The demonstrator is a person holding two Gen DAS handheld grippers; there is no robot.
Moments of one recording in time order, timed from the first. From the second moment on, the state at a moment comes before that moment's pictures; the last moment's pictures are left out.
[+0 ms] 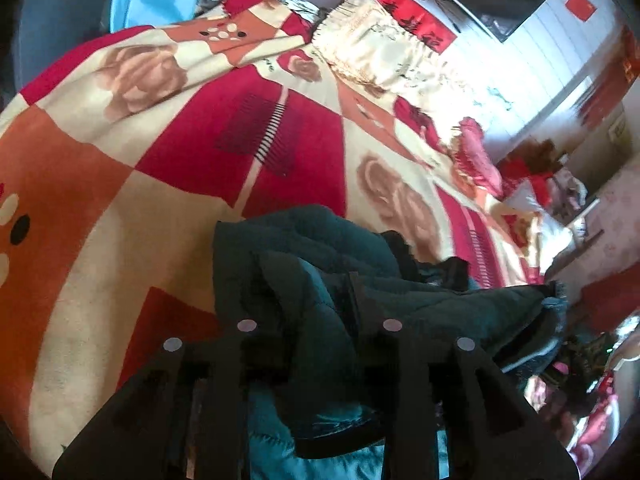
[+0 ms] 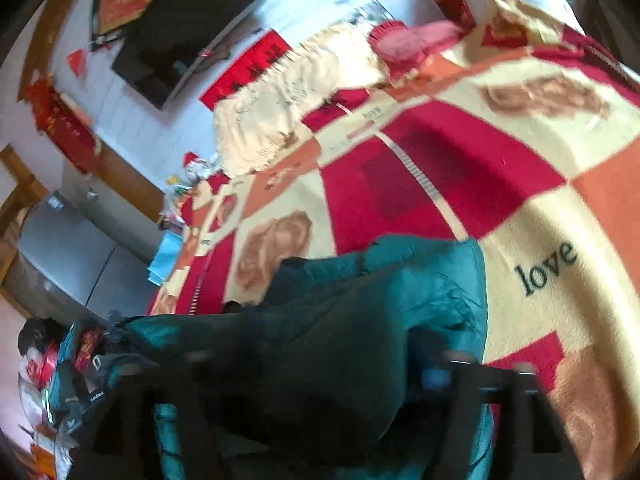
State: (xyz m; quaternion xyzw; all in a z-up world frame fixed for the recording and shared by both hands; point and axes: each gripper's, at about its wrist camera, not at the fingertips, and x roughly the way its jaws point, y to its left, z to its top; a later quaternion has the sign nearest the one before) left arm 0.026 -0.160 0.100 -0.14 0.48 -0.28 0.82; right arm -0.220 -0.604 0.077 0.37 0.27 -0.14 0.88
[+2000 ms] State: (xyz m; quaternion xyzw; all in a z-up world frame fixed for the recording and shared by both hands) left arm 0.028 -0.239 0.058 0.06 0.42 -0.21 0.88; right arm -0.122 -0.548 0.078 0.11 0.39 -0.21 0.89
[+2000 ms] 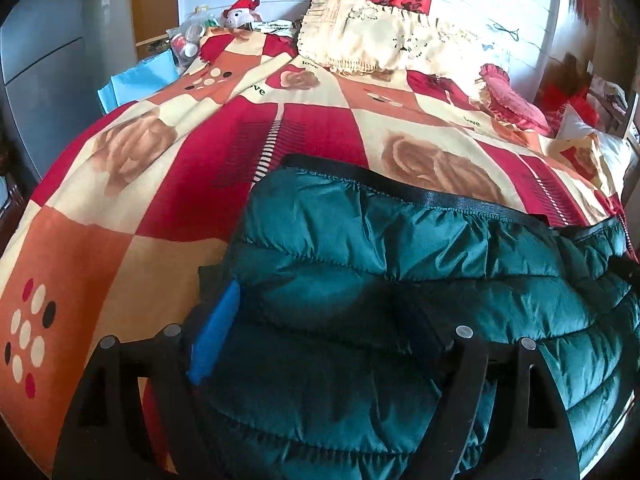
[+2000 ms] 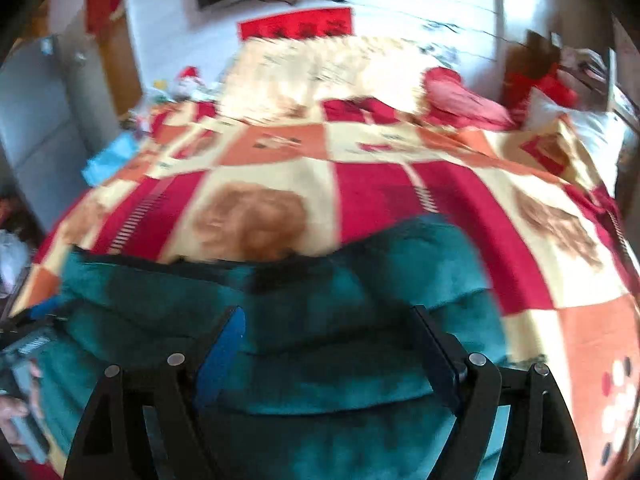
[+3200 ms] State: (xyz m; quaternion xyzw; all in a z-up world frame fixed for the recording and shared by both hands) left arm -0.086 -0.199 0.087 0.11 0.35 -0.22 0.90; right arm -0.228 -0.516 0.060 0.16 0.40 -0.21 0.88
